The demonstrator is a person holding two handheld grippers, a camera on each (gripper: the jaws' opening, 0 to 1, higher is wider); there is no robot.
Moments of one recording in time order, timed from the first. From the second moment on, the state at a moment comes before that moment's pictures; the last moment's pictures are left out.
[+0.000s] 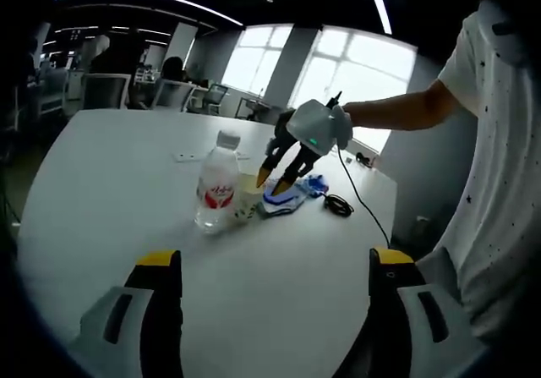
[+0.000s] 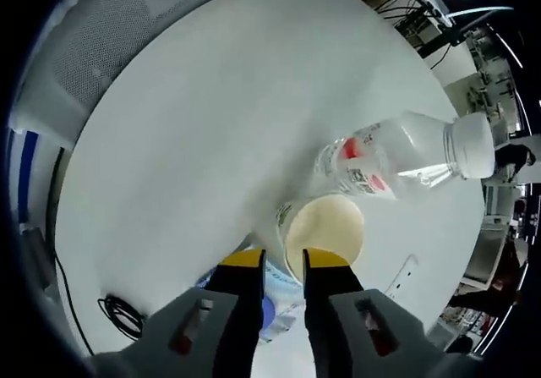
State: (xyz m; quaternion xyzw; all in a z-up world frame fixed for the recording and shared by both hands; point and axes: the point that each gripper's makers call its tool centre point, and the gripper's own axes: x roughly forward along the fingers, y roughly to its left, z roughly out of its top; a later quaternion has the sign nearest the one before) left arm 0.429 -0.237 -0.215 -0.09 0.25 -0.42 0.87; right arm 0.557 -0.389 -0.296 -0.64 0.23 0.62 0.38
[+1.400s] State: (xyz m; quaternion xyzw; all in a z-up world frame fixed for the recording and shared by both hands) left arm 0.424 -0.275 -0.188 -0.04 0.25 -0.45 0.85; right arm 0.544 -0.424 -0.246 -0.56 0.23 0.57 0.55
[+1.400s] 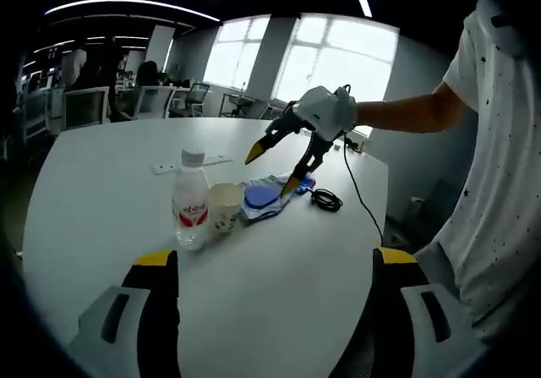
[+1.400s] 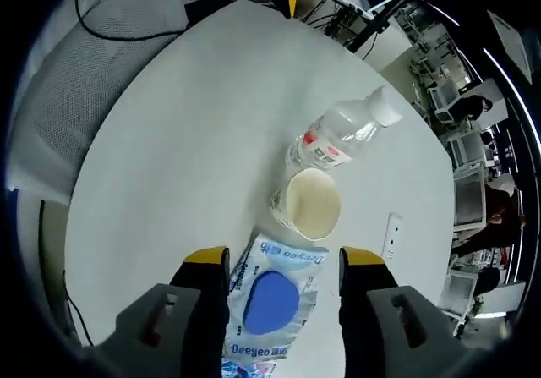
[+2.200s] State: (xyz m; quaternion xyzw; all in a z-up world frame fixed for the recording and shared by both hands) left arm 0.433 -0.305 -0.173 -0.01 0.24 -0.45 0.86; right arm 0.507 -0.521 -0.217 -0.43 0.27 0.48 0.72
